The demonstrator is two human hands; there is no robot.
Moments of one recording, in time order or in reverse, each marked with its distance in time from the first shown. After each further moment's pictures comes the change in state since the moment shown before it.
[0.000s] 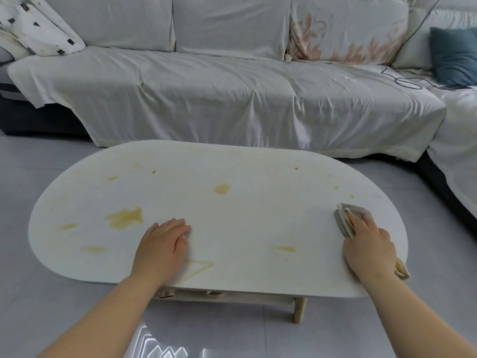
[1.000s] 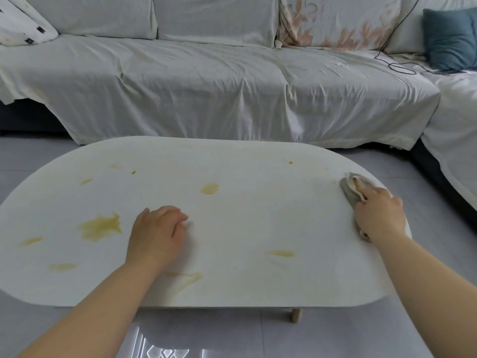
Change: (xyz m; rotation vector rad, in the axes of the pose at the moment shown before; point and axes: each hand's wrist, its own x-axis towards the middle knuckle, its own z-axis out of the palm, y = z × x) left_hand 0.036 0.027 -0.002 0.021 0.022 -0.011; right_hand 0.078 0.010 -0.006 0.046 0.066 0.118
